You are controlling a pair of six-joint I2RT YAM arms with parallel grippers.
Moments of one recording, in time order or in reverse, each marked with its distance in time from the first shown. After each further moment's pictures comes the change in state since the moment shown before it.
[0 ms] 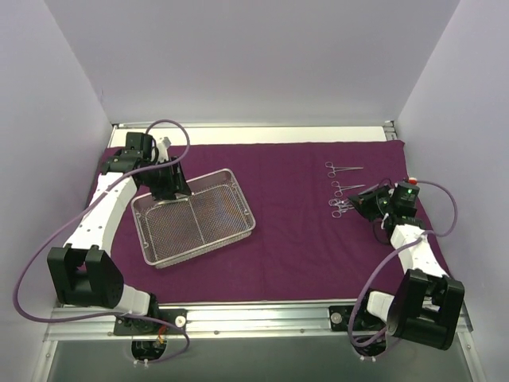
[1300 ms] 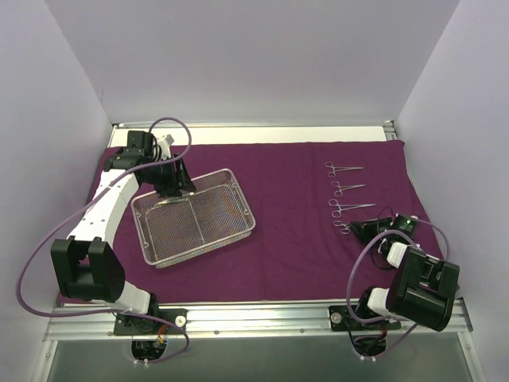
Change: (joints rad) left arm 0.009 0.045 0.002 0.061 0.099 -0.008; right arm -0.191 0.131 -0.328 0.305 -0.045 0.096
